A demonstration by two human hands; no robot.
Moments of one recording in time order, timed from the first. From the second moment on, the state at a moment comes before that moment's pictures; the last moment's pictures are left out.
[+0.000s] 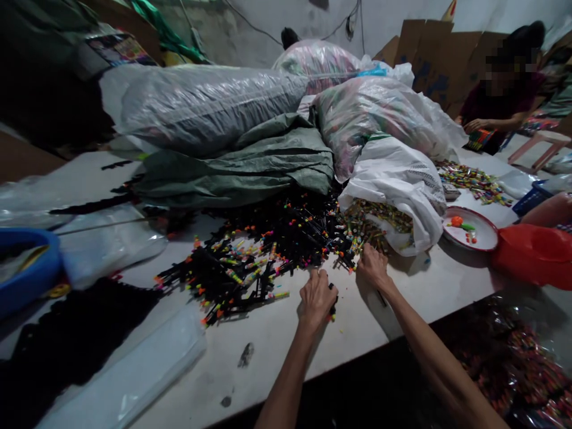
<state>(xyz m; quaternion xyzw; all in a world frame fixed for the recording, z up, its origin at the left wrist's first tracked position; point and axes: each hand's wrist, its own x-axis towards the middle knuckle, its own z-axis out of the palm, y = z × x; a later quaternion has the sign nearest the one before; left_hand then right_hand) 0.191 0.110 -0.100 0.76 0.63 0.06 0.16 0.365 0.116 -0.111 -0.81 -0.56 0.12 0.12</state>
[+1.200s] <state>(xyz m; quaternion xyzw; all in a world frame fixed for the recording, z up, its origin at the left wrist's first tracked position) 0.148 0.064 -0.075 0.88 0.43 0.12 0.18 0.332 0.050 -0.088 -0.45 -0.51 0.56 0.47</state>
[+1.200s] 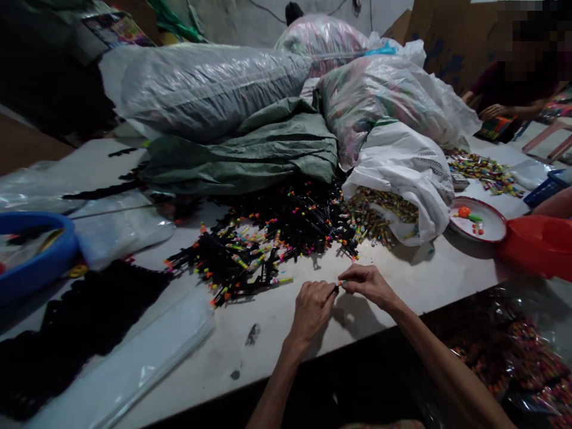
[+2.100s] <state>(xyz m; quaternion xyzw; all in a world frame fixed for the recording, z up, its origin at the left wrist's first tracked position) 0.116 0.067 -0.075 0.78 0.39 0.14 0.47 0.328 0.040 -0.095 -0.40 -0.71 0.48 0.31</state>
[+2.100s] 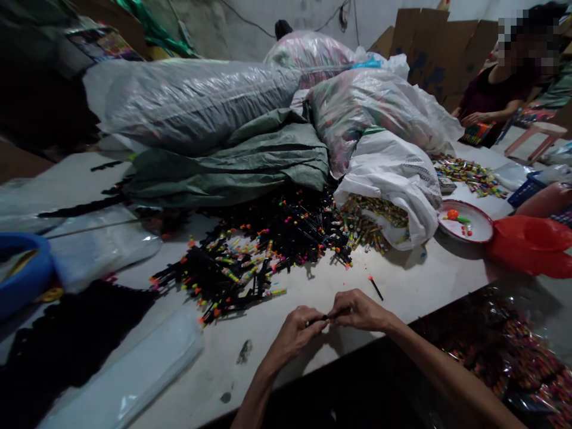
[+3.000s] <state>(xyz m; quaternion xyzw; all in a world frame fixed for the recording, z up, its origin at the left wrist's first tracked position) 0.167 0.097 -0.098 0.41 0.51 0.36 0.67 0.370 0.131 -0.096 -0.76 -0.58 0.15 0.25</state>
